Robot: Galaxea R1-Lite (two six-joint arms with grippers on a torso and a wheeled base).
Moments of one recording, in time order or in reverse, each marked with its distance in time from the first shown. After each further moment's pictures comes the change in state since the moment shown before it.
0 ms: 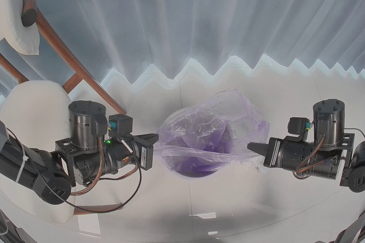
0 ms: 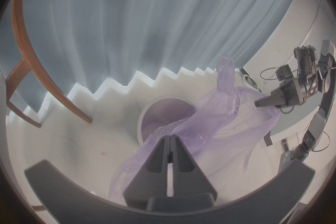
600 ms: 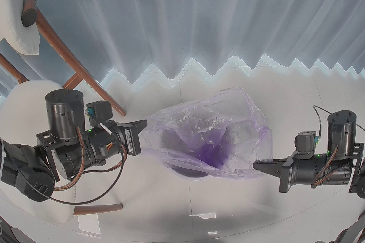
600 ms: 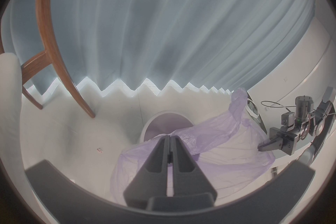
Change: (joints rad) left arm 0.033 -0.105 0.003 0.017 0.009 -0.192; right arm -0.057 -0.090 0.127 -0.001 0.232 -0.366
